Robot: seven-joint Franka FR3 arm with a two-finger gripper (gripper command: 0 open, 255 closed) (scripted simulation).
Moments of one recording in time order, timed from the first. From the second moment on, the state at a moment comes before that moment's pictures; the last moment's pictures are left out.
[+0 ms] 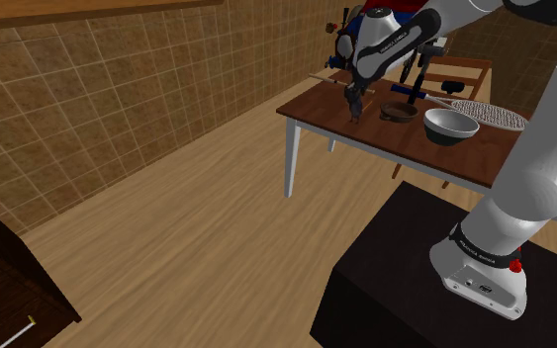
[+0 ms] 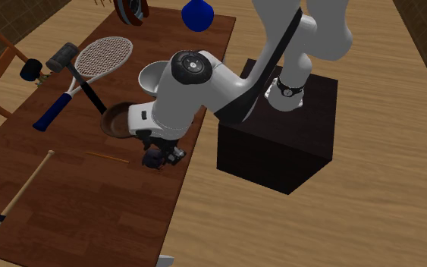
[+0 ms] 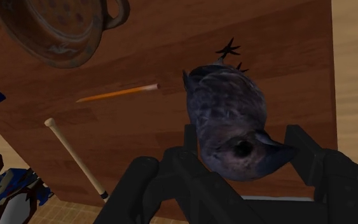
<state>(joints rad) -0.24 0.21 -0.25 -2.08 -0.37 2.58 -0.02</state>
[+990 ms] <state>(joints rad) -0.24 0.10 -0.24 -2.01 -0.33 2.41 -0.08</state>
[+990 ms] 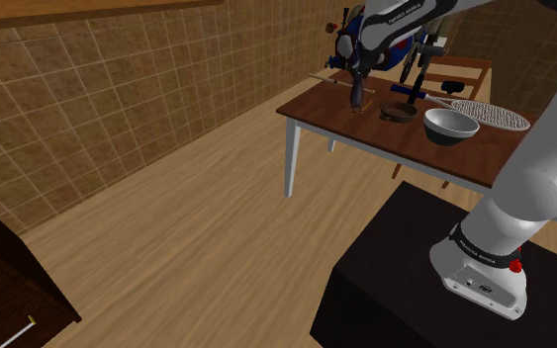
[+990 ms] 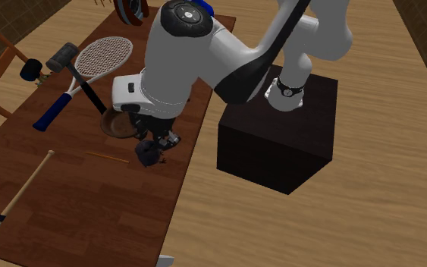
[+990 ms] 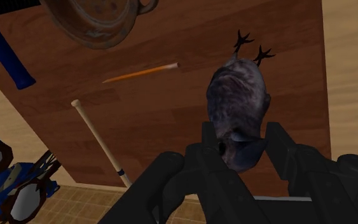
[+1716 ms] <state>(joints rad) -0.30 0.06 -0.29 -1.94 -0.27 2.33 -0.24</state>
